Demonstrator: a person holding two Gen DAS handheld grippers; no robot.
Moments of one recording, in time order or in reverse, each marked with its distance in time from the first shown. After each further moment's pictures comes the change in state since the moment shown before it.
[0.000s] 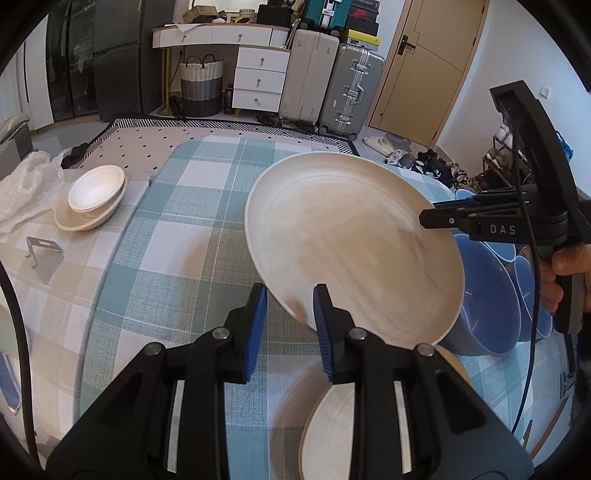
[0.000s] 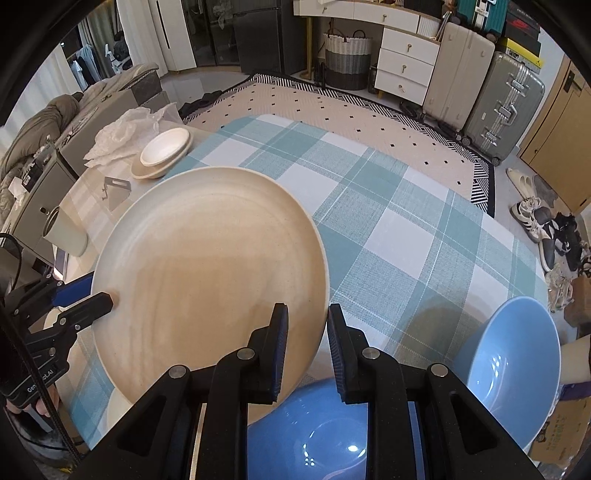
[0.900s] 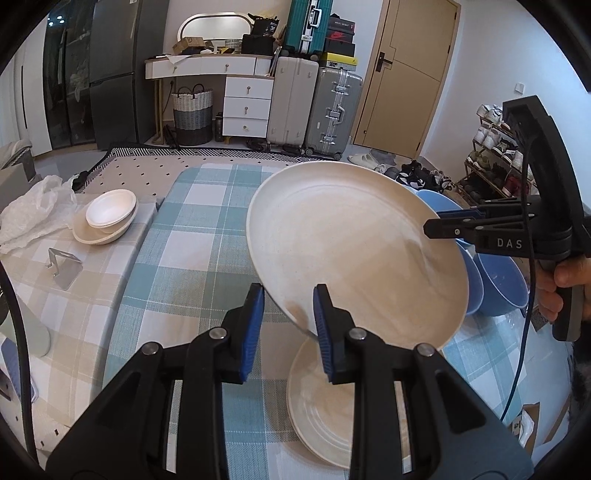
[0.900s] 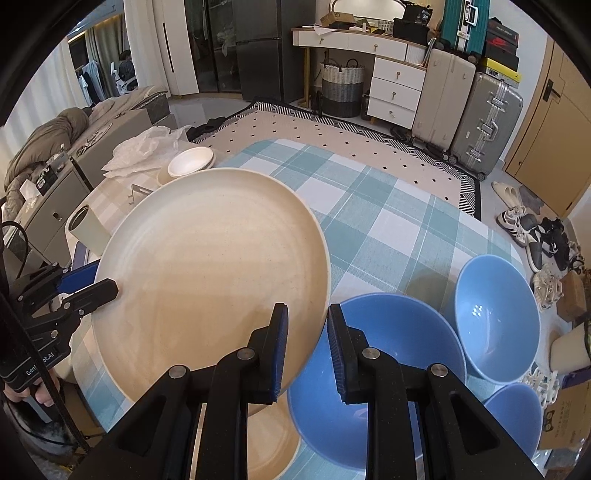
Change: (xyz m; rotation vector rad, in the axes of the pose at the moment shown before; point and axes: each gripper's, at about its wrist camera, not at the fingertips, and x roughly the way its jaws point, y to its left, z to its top) left arm -0.117 -0.035 -0.049 0.067 -0.102 -0.017; right arm -0.088 0.043 -0.071 0.018 -0.119 -0.024
